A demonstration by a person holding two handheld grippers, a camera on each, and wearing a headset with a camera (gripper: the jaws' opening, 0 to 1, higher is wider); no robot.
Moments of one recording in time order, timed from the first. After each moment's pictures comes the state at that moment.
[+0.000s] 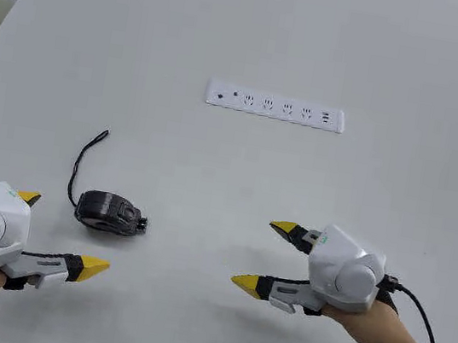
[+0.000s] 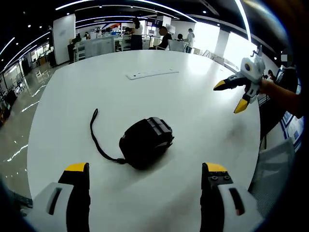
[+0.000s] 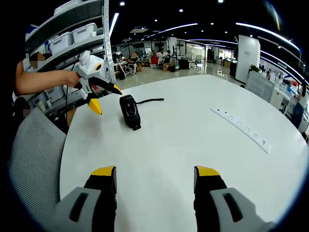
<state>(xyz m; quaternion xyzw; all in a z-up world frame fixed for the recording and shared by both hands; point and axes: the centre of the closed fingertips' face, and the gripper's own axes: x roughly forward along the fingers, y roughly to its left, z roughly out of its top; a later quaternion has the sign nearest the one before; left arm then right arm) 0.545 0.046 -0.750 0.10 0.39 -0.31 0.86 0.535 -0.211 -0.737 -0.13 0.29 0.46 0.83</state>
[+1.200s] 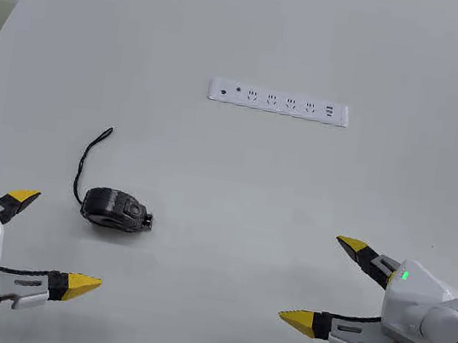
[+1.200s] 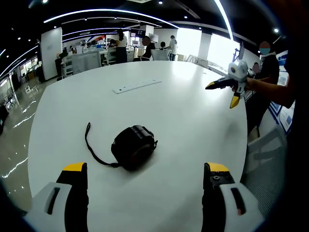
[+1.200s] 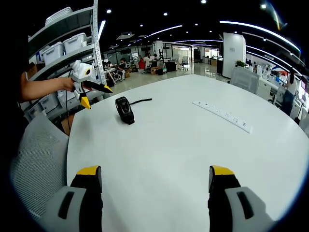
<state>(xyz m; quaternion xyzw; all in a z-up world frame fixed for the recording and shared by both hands) 0.523 0.043 -0.721 0.10 0.33 -0.37 0.86 0.504 -0.277 -0.720 -0.10 0.29 0.42 0.85</state>
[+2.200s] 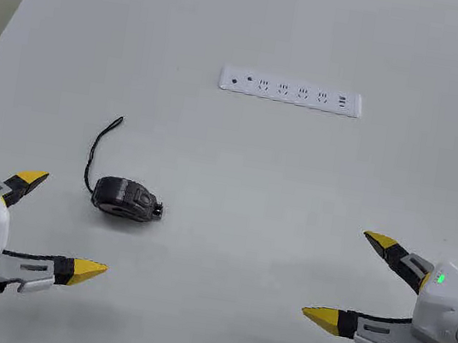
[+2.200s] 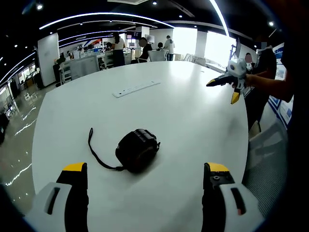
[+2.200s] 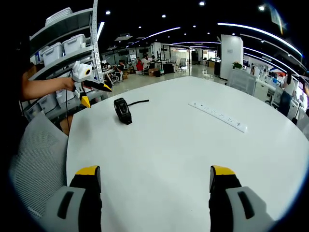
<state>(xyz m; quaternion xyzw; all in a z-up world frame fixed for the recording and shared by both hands) 0.530 0.046 -0.715 0.13 0.32 -0.38 0.86 0.502 -0.290 -0.716 -0.10 0.29 0.41 0.86</state>
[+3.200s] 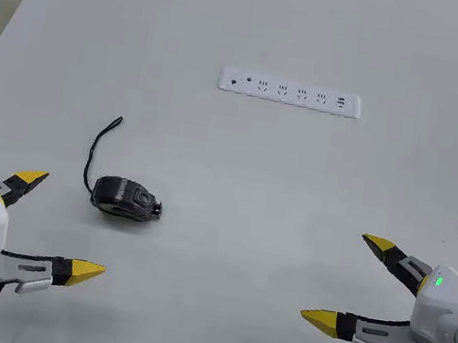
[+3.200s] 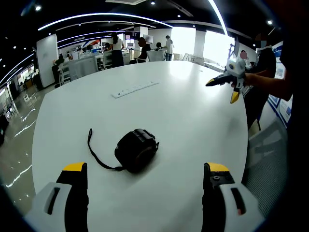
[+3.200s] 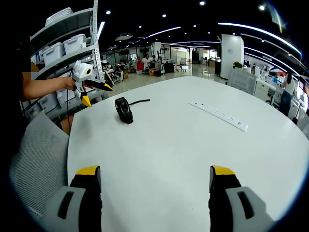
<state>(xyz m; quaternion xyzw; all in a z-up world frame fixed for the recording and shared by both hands) 0.529 0.046 -0.715 0.13 0.32 -0.38 0.86 0.498 -0.290 -0.716 -0.10 0.29 0.41 0.86</state>
